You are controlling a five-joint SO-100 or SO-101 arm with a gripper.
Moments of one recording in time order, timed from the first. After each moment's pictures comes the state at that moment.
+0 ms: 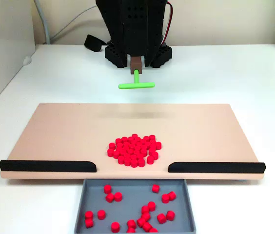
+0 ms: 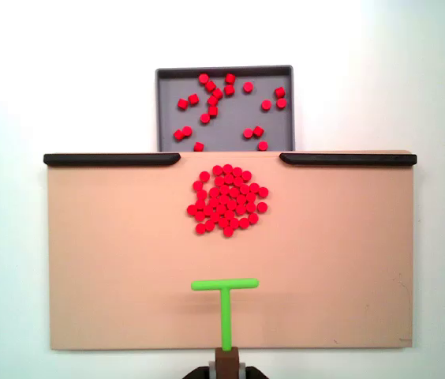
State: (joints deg) arm 2.2 110.9 112.3 81.7 -91.1
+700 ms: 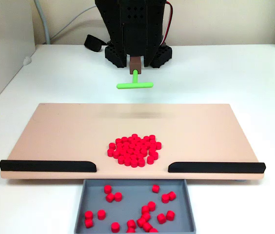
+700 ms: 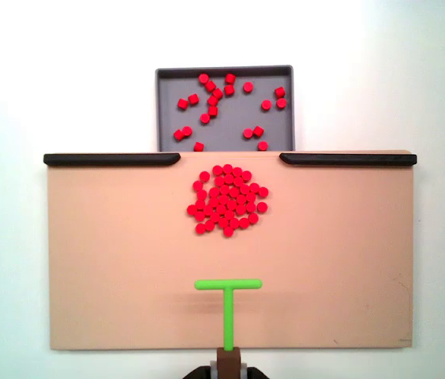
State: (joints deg) arm 2.1 110.8 112.3 81.7 -89.8
